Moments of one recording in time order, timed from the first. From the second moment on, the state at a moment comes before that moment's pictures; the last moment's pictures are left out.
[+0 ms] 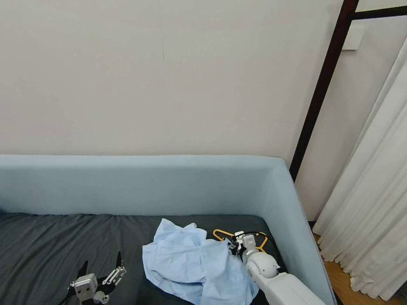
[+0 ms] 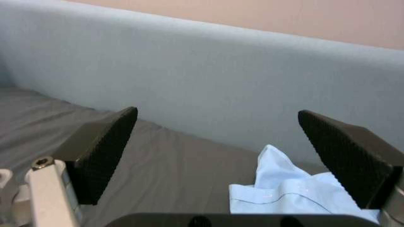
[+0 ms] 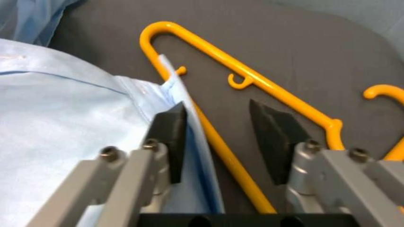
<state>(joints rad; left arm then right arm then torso) 1.71 -1.42 -0.62 -2.03 -0.29 -0.17 -0.24 -0.68 1.26 -0.15 1.10 0.55 -0.39 0.18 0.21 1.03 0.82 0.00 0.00</state>
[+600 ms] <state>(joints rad) 1.68 -1.40 -0.61 -2.01 -0.30 -0.16 -0.25 -0.74 1.18 -0.17 1.18 0.39 -0.20 0.04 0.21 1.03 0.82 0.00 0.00</state>
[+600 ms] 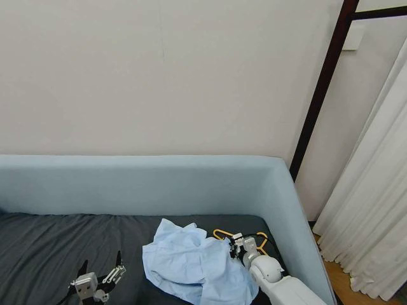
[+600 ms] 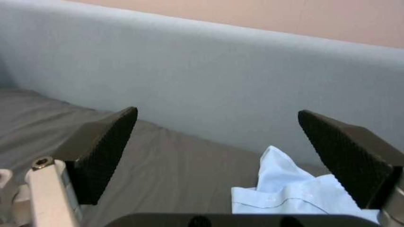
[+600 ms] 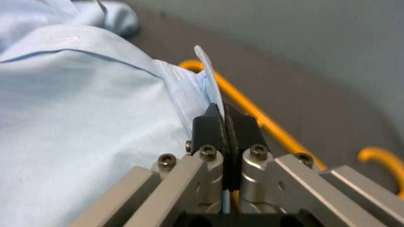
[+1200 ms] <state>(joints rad) 1.56 -1.35 -0.56 -1.92 -0.35 -0.16 -0.24 -1.01 1.02 -0.03 1.46 0.43 0.65 -0.27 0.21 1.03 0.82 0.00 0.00</state>
